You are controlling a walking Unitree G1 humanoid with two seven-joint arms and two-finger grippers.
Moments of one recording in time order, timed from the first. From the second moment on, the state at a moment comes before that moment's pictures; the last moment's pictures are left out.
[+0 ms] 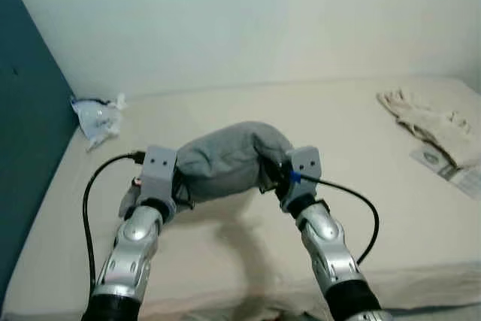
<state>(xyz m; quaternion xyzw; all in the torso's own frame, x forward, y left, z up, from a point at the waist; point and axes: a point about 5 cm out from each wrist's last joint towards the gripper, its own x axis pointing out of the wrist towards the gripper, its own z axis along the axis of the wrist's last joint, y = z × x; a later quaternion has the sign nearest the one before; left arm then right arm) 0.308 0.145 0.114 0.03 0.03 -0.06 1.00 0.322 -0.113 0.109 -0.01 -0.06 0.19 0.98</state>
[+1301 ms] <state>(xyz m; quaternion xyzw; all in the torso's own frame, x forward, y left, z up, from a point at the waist) 0.300 0.159 0.082 -0.04 0.09 -0.01 0.99 0.319 -0.112 0.076 0.02 0.04 0.18 0.98</state>
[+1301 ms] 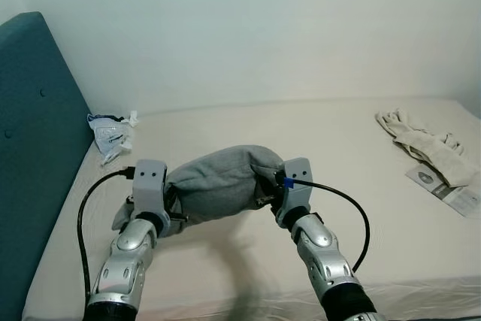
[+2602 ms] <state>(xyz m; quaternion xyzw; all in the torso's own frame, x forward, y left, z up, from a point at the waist) 0.303 0.149 0.064 -0.04 0.14 -0.02 0.99 0.317 -0.122 0.061 0.01 0.08 0.16 0.98</state>
